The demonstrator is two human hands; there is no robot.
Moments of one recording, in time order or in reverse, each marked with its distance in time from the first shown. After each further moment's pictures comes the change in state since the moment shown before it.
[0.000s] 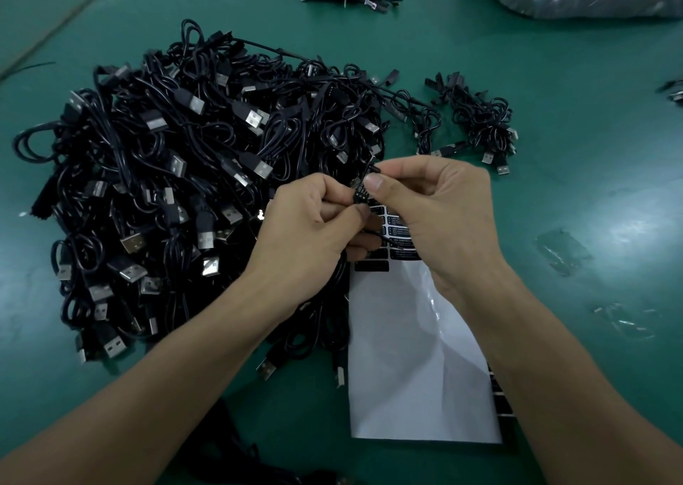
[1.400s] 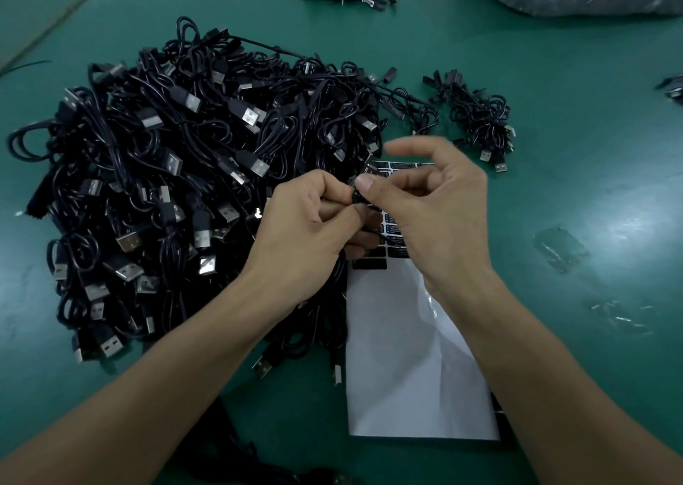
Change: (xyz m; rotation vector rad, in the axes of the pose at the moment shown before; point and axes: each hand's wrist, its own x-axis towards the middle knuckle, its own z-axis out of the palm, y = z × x) left_hand 0.001 -0.004 -0.001 0.006 -0.030 0.043; right_hand -0.003 0.005 0.003 -0.048 0.075 -0.036
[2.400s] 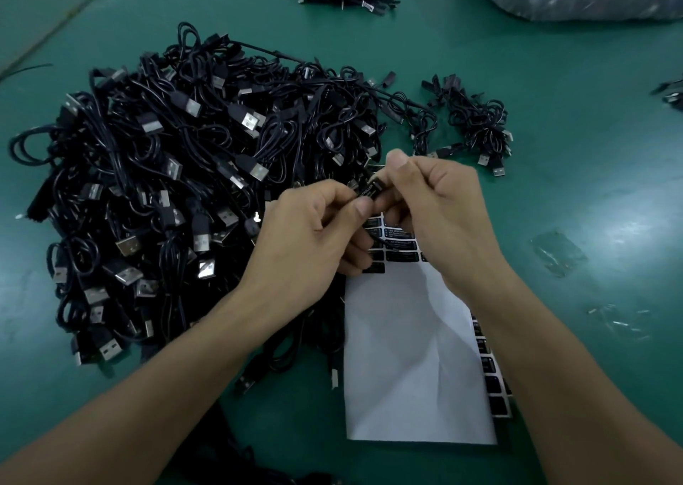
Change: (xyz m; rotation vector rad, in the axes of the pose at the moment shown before) left_hand 0.000 -0.004 0.000 0.167 0.008 0.081; right_hand 0.007 -0.002 -0.013 -0.074 -0.207 -0.020
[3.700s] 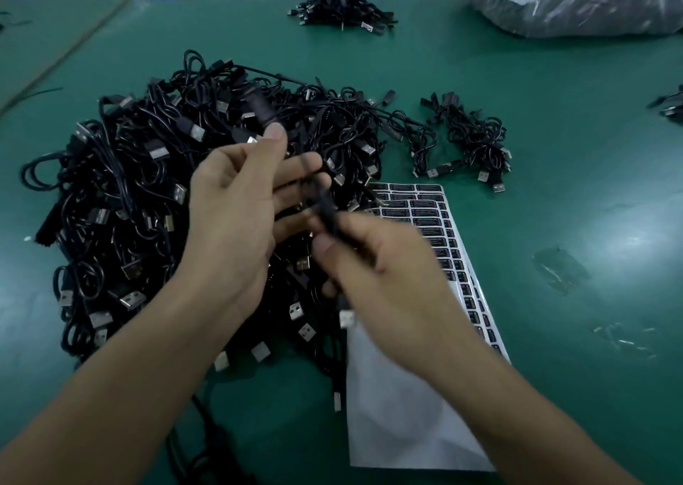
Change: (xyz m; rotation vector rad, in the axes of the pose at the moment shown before) left_hand 0.008 0.046 -0.027 -0.517 0.354 -0.096; right_hand -0.042 -0.040 0.035 -0.105 -0.224 0.034
